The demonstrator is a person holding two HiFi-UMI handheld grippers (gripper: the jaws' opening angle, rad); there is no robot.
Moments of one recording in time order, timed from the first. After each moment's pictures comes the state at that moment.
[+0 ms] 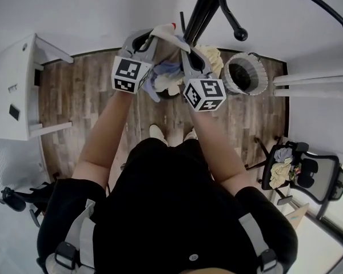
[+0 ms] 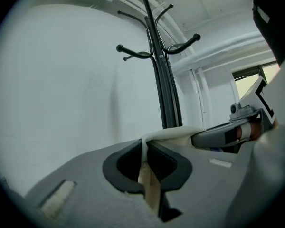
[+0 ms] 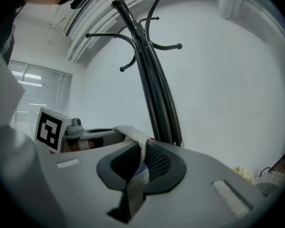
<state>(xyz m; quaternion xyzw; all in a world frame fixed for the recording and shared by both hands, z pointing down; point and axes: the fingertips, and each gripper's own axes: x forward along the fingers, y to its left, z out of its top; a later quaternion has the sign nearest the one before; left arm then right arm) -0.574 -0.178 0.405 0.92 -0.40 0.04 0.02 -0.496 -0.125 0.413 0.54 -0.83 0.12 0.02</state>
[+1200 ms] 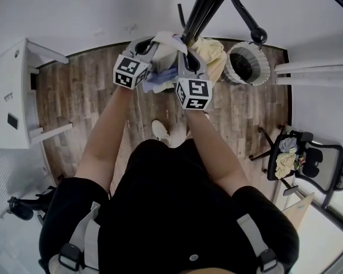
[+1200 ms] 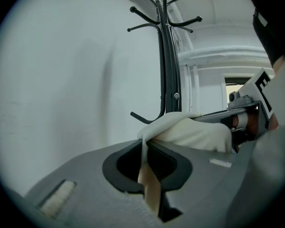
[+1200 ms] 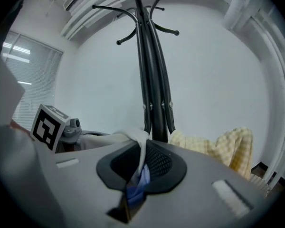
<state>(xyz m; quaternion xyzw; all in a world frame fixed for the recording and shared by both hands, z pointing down) -0.552 -0.187 0.530 0.94 -0.31 0.07 0.09 -0.484 -0.132 0.499 0.62 -0.77 0.09 0.09</state>
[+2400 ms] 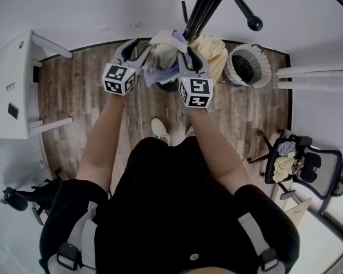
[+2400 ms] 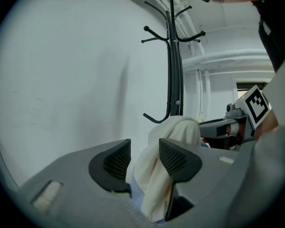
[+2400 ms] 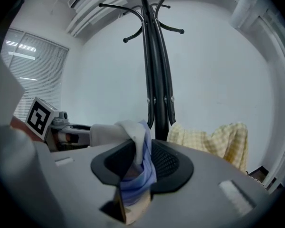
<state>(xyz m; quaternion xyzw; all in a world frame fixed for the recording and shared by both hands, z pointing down) -0.612 -0.157 0.531 0.92 -0.38 0.04 0.12 -0.485 -0.114 0.510 0.59 -0.79 0.09 0.12</state>
